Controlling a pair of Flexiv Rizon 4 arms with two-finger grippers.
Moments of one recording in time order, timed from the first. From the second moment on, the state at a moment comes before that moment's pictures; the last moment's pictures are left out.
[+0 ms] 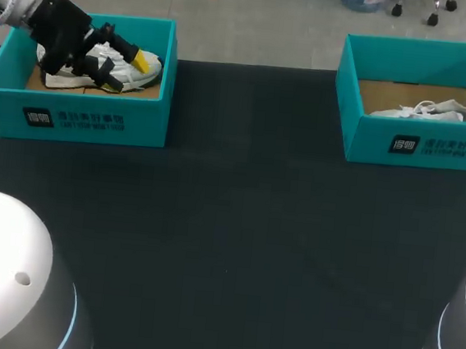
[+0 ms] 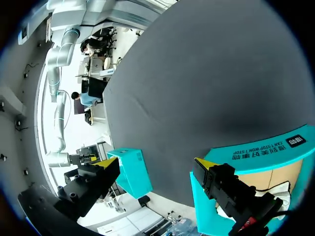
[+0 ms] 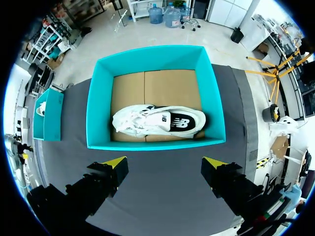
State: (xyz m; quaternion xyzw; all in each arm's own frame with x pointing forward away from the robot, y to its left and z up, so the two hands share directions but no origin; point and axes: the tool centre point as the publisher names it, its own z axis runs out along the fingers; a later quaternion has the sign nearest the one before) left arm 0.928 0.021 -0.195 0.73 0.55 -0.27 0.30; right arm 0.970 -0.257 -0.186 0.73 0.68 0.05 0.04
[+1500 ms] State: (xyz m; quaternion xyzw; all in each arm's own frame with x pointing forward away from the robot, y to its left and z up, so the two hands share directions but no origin) left arm 0.995 0.165 -0.229 0.71 0.70 -0.01 0.03; right arm 0.970 -0.257 -0.186 0.73 0.68 0.05 0.04
